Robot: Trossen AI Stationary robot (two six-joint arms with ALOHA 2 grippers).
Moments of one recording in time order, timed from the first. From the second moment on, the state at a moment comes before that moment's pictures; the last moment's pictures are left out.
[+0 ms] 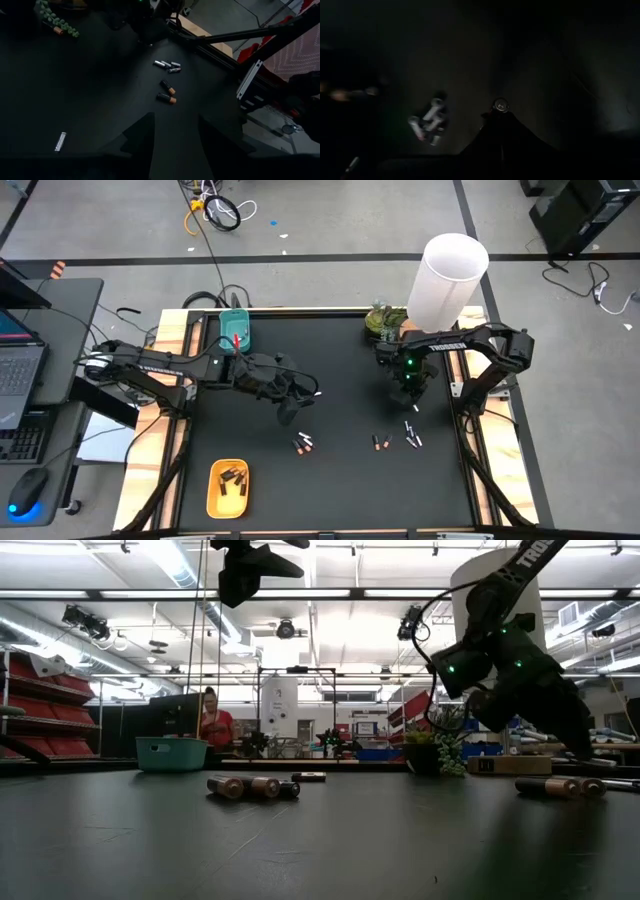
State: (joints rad) left arm -0.09 1.32 1.09 -0.27 -0.03 -0.58; right arm -0.43 1.61 0.84 -1.15 -0.37 0.31
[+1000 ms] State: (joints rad) left arm -0.09 1.26 0.94 -0.21 -0.32 -0.84; right arm -0.37 1.51 1.21 -0.47 -0.50 0.63
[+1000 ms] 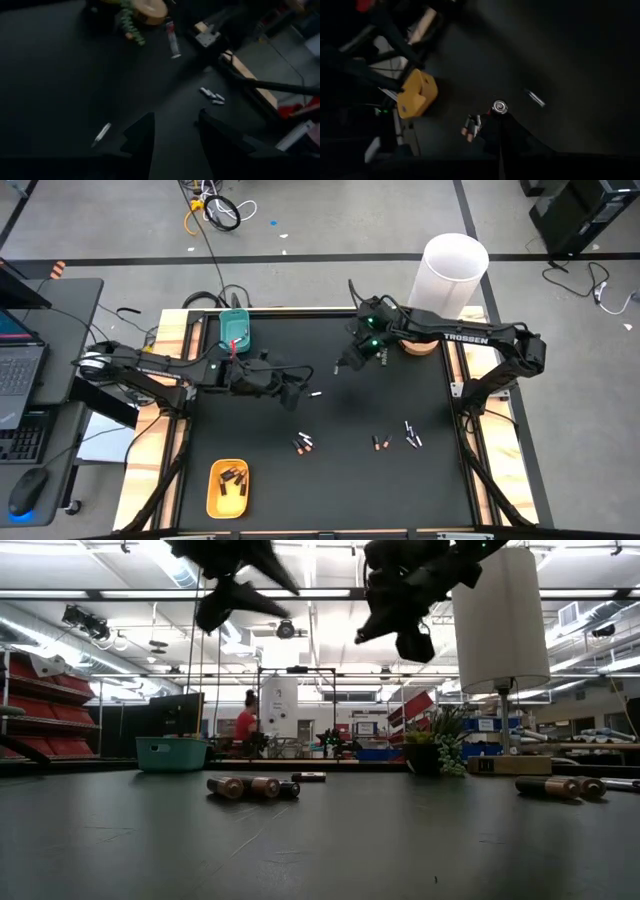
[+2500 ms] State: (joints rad) left arm -0.02 1.40 0.74 0.59 -0.29 -0.97; right arm -0.27 1.54 1.21 -0.14 -0.54 0.76
